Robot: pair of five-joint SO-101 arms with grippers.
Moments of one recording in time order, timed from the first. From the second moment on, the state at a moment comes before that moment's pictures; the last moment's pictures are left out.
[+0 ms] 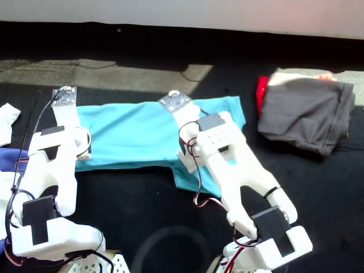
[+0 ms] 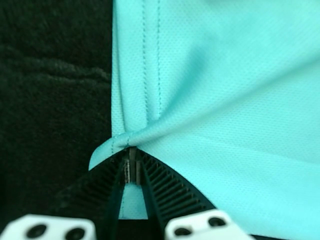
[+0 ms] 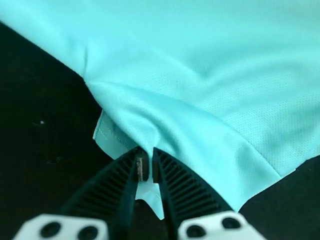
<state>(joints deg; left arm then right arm) -22.2 -1.0 41.5 39.9 -8.2 -29.7 -3.2 23.3 69.3 15.8</state>
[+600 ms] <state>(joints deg) -22.2 -1.0 41.5 39.9 -8.2 -38.4 -3.2 23.3 77.3 19.5</state>
